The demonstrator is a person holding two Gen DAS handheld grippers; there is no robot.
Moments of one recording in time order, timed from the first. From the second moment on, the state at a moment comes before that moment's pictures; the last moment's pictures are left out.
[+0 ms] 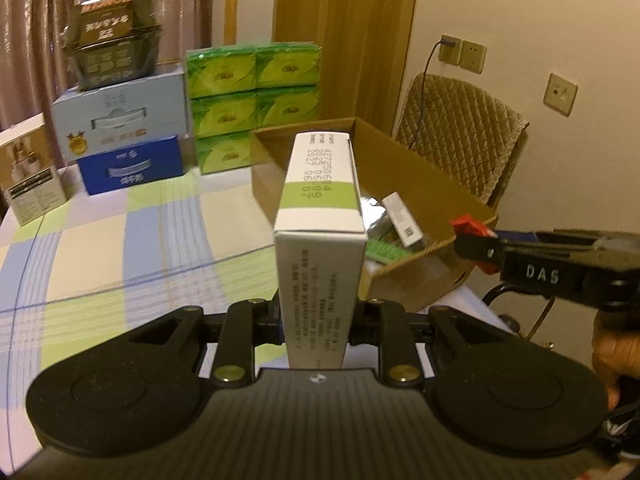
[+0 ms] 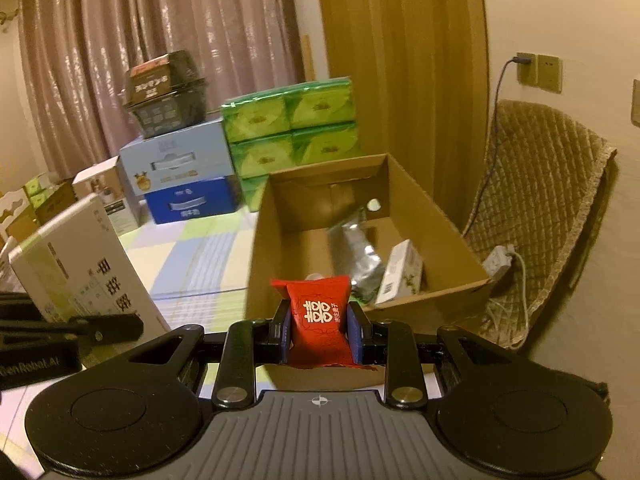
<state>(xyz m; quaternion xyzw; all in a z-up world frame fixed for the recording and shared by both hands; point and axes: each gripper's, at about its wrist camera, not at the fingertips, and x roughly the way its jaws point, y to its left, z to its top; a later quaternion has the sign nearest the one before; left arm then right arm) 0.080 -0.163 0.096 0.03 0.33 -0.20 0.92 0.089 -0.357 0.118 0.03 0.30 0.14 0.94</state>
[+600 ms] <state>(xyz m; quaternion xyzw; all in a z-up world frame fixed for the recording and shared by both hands) 0.190 -0.240 0.098 0.00 0.34 -0.25 0.91 0.179 -0.393 0.124 0.02 0.29 0.12 0.95</state>
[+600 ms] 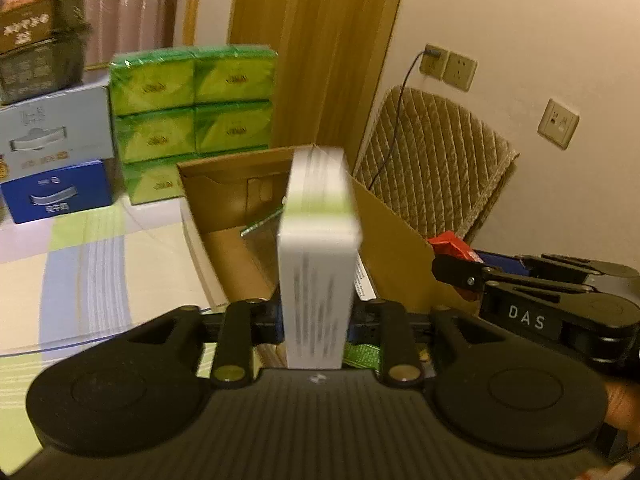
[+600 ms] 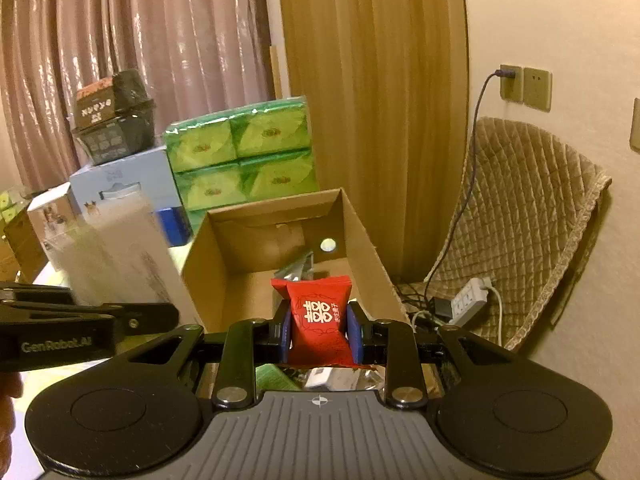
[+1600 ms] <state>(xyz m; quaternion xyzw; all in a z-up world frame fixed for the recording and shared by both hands) 0.112 -0.172 0.102 0.00 0.31 -0.15 0.94 0.146 -0.397 0.130 0.10 0.30 0.14 0.94</state>
